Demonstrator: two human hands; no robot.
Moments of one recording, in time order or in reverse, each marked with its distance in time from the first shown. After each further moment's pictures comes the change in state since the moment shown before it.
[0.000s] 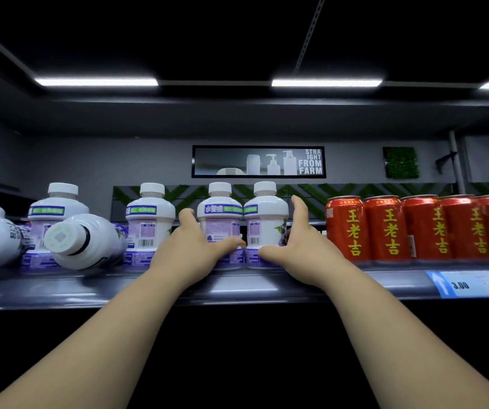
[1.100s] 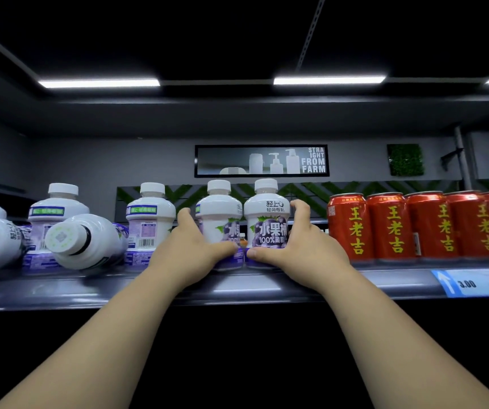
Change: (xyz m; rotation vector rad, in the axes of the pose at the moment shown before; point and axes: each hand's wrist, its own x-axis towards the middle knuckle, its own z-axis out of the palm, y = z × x) left_hand 0.003 -0.006 0.002 -0.023 -0.033 -0.008; right_hand 0.001 0.002 0.007 -0.135 0.127 -0.046
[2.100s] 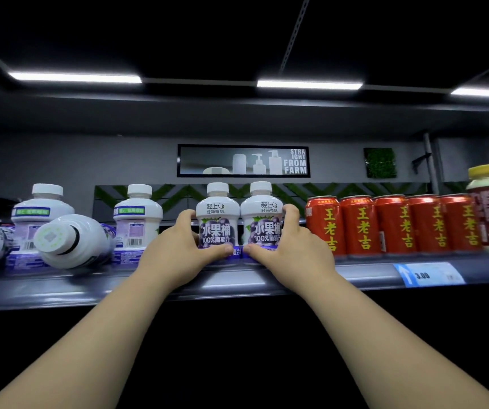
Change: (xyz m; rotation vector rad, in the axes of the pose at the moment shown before) left_hand -0.007 0.002 -0.003 0.080 -0.017 0.176; right_hand -0.016 0.002 -0.005 -0.217 0.147 0.042
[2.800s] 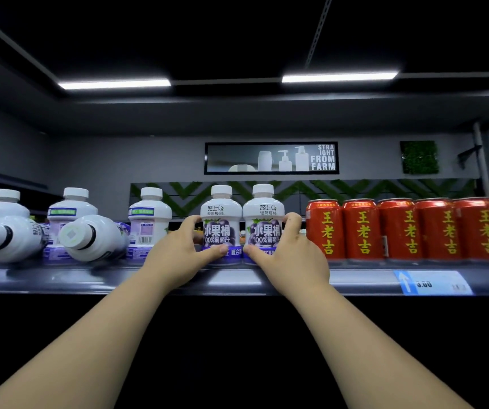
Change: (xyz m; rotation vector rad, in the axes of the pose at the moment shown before) left_hand -0.013 0.007 -0.004 0.029 -0.019 -0.012; right_hand -0.003 0.010 0.003 0.162 0.000 -0.015
